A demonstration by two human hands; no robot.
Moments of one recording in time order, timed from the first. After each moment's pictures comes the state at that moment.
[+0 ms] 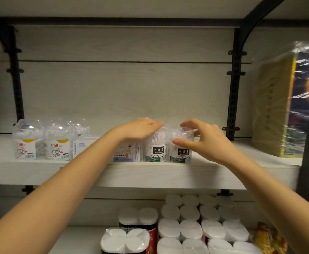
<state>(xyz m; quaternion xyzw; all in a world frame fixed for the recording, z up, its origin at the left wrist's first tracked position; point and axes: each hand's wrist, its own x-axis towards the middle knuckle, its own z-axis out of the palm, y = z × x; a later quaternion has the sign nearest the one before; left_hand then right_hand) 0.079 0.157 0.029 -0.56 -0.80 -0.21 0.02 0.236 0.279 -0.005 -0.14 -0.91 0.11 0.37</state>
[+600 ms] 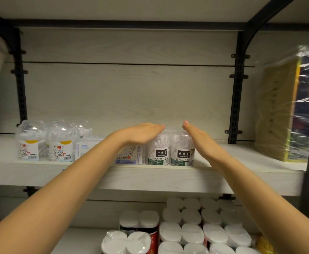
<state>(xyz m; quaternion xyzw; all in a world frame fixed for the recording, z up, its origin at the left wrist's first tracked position) 0.080 0.159 0.026 -0.56 -0.80 -0.21 -0.01 0.202 0.293 -0.013 -0.14 -0.84 0.40 0.34</state>
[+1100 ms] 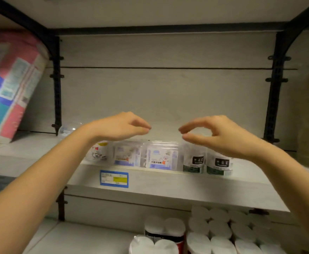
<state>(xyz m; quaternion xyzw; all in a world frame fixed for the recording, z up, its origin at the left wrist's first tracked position) 0.044 0.045 0.050 -0.52 -0.83 -0.20 0.05 0.203 0.226 0.038 0.01 -0.96 0.08 0.27</state>
